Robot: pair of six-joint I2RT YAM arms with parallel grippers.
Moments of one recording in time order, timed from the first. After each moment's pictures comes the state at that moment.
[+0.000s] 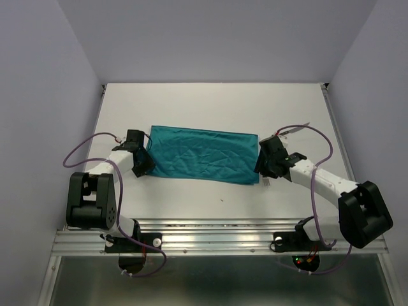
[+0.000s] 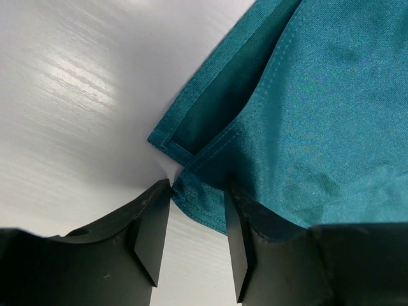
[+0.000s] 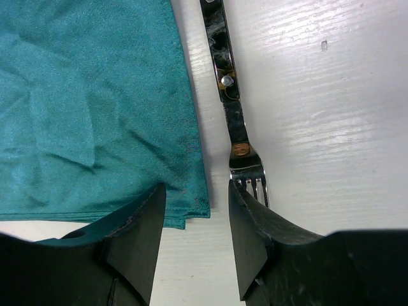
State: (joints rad) left arm -0.07 1.46 0.75 -0.44 -0.11 -0.68; right arm 0.48 1.32 0.73 -0.42 0.25 0.73
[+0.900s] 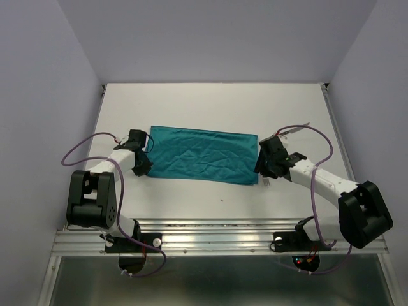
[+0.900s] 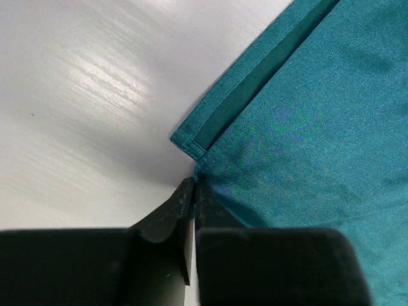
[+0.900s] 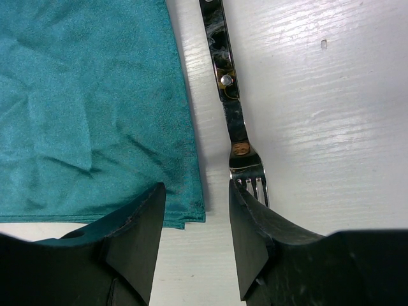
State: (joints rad) left arm -0.11 1.48 0.76 -0.49 -0.21 -0.70; right arm 0.48 1.32 0.73 -0.42 0.25 0.73
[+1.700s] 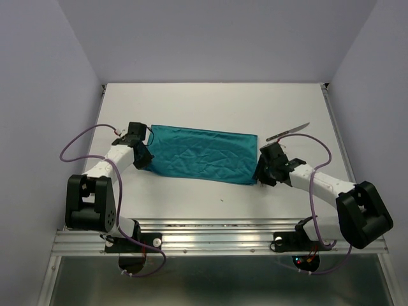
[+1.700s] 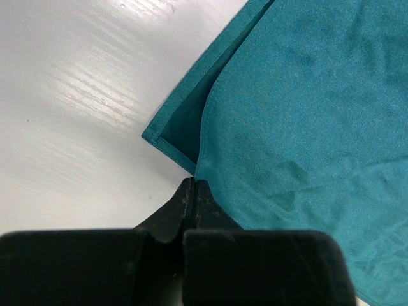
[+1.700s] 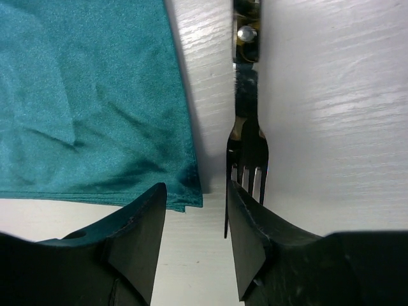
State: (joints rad) left arm -0.12 1.44 0.86 -0.56 -0.19 -0.70; right arm 0.48 1.31 0.64 -0.38 0.15 0.81
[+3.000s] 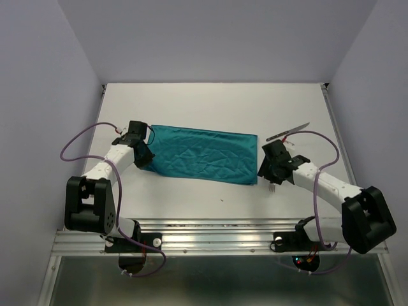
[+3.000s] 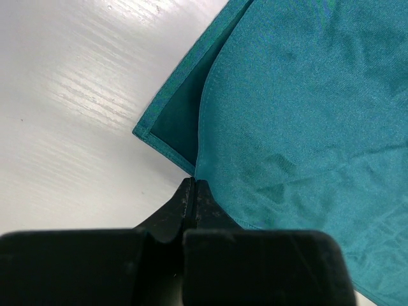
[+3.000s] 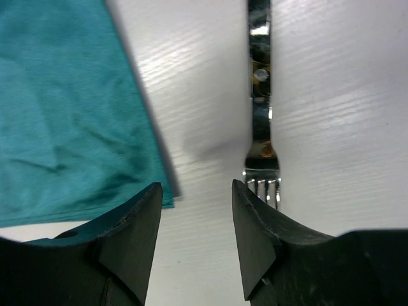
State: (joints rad) left arm -0.14 1.43 0.88 -0.58 -0.18 -0.69; right arm 0.46 1.29 0.69 -0.52 0.29 0.84
